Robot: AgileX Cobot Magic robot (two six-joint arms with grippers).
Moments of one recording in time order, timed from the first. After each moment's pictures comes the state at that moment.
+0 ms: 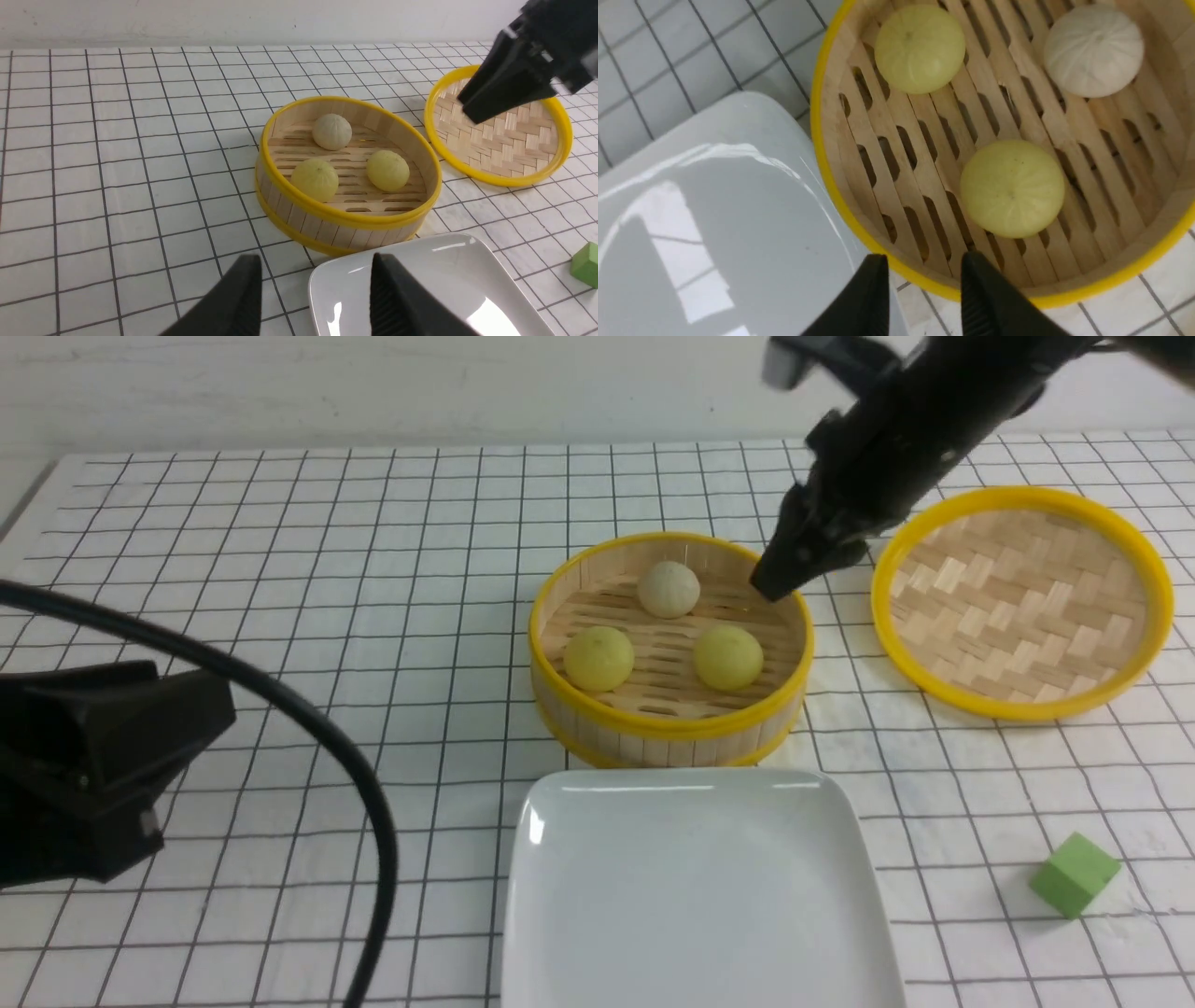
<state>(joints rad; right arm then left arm) 0.31 2.03 -1.95 0.45 1.24 -0.71 -0.04 0.61 -0.66 -0.73 0.60 0.59</state>
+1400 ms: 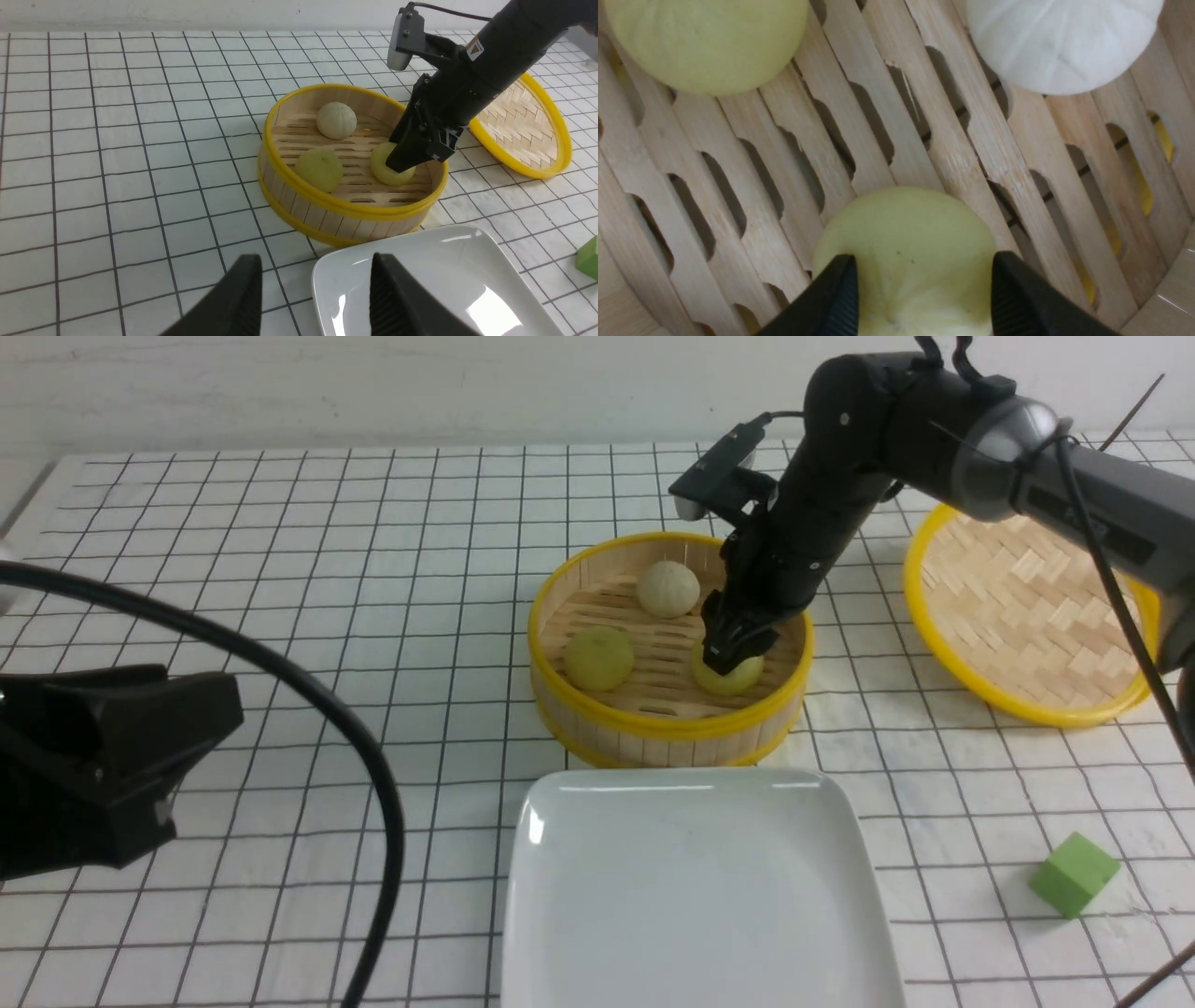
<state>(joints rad) 0.39 2.27 -2.03 0.21 1.06 -0.57 -0.04 0.64 -0.66 -0.73 0.60 0.59</state>
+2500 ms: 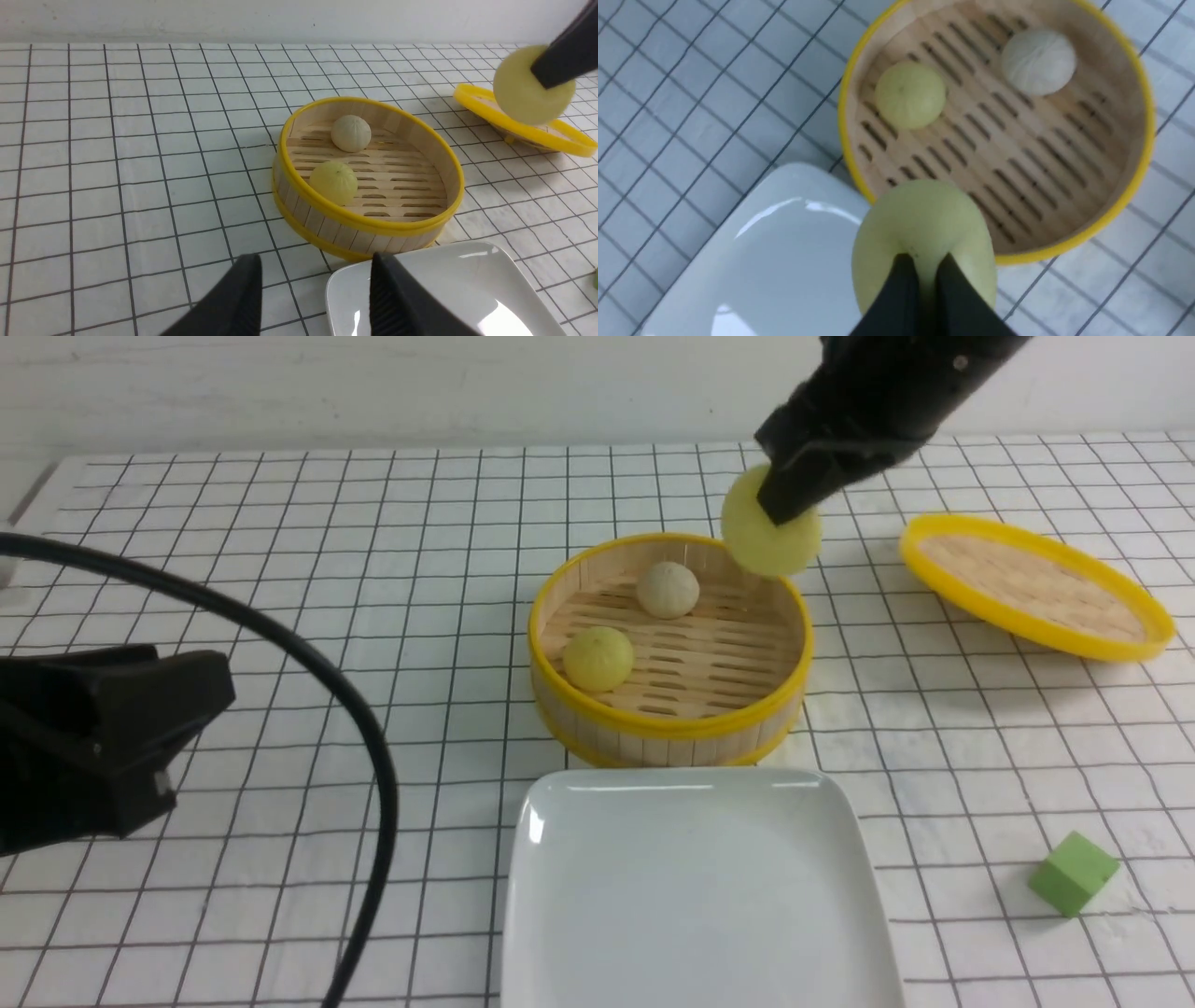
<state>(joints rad) 0.40 1.82 -1.89 0.35 1.25 -0.25 -0.04 0.66 -0.66 -0.73 0.55 0.59</state>
